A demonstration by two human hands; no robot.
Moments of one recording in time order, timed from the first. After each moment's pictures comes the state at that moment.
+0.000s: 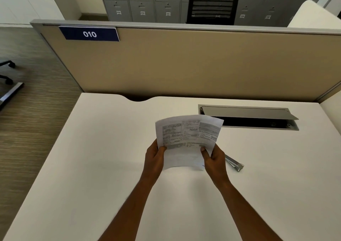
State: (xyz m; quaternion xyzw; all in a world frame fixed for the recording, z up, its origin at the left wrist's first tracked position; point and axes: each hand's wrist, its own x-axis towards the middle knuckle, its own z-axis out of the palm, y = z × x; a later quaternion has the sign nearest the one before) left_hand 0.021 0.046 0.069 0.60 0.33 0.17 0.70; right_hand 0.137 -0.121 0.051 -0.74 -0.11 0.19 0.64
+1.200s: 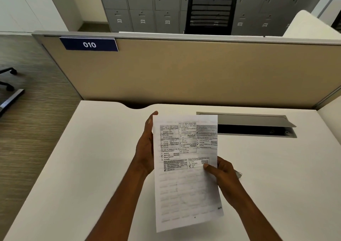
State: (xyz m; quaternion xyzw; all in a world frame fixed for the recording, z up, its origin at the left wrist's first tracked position) left_hand 0.054 0.078 0.151 0.37 0.23 0.14 0.89; right_hand 0.142 -0.155 0.098 -0.64 -0.07 0.38 0.66
